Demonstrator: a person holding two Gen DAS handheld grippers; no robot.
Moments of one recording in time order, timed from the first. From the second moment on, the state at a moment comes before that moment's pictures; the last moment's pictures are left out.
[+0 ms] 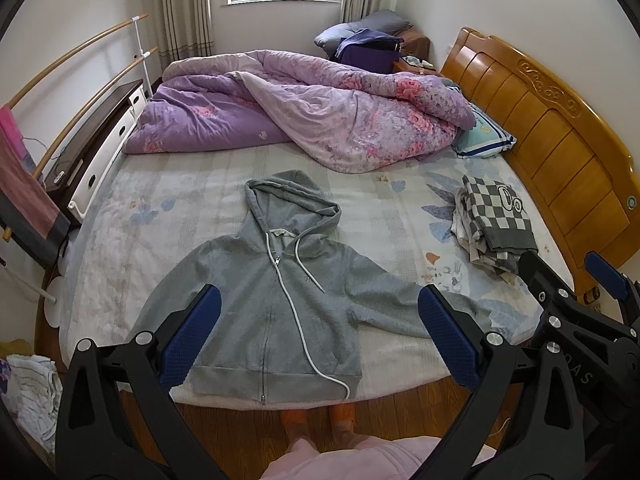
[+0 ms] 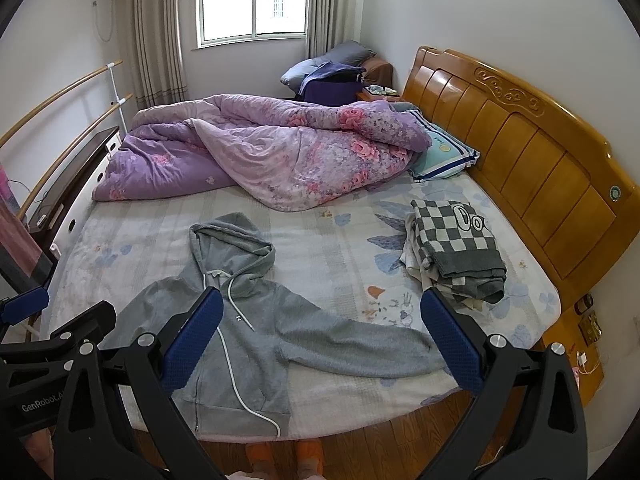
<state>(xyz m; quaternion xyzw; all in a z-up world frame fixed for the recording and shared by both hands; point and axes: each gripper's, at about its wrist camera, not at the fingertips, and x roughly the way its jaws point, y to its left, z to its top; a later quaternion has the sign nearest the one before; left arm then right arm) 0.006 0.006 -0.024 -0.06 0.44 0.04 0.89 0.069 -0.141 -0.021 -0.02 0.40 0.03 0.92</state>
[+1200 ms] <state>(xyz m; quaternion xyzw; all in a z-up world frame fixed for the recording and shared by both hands) 0.012 0.062 -0.034 -0.14 0.47 0.14 0.86 0.110 -0.099 -0.044 0.05 0.42 0.27 0.86</state>
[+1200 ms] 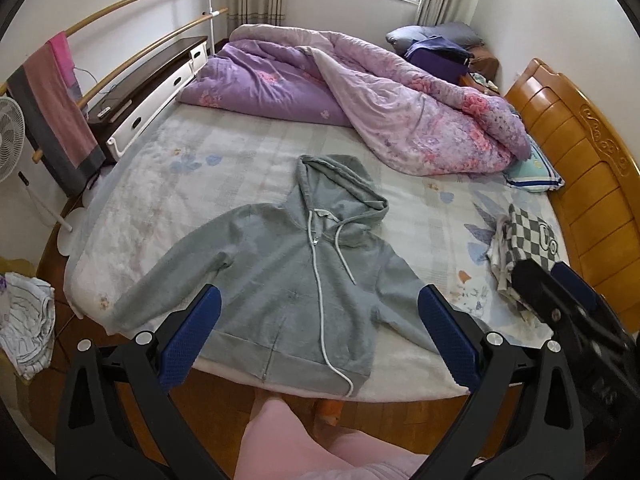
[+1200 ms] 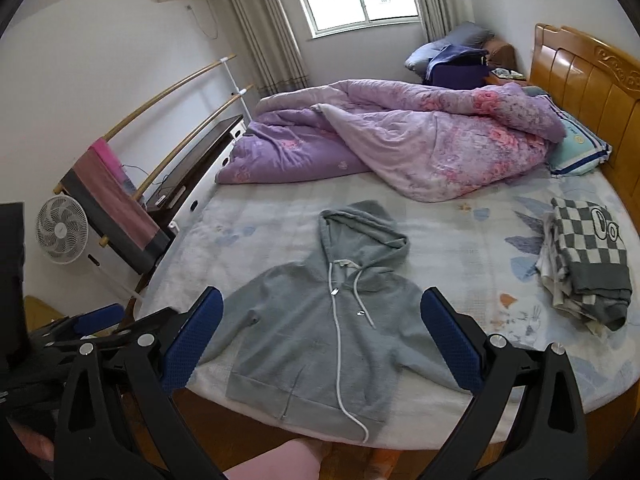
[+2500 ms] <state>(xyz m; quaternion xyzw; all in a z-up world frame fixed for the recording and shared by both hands) 0.303 0.241 -0.198 -0.14 0.58 0.04 0.80 0.358 0.039 -0.208 0.00 0.55 0.11 0.83</state>
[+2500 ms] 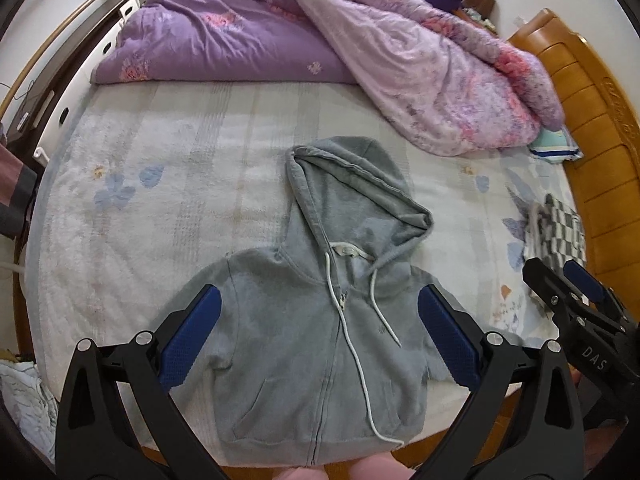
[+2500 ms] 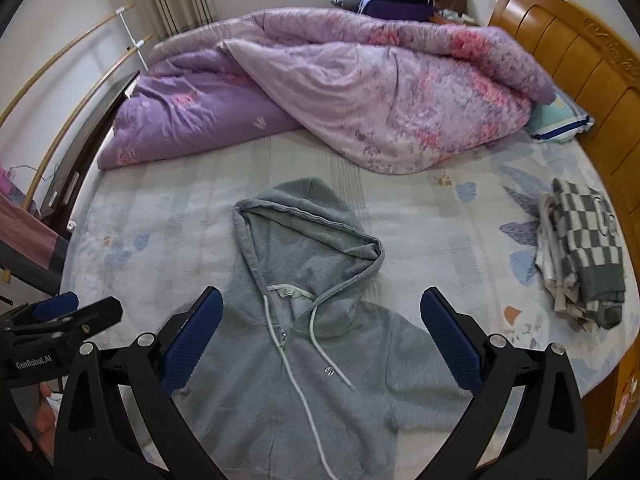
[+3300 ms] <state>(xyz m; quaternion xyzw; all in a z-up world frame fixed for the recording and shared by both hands) 0.542 0.258 -0.454 -0.07 0.67 -0.04 0.74 0.563 0.062 -0.468 -0.02 0.69 0.19 0.70</state>
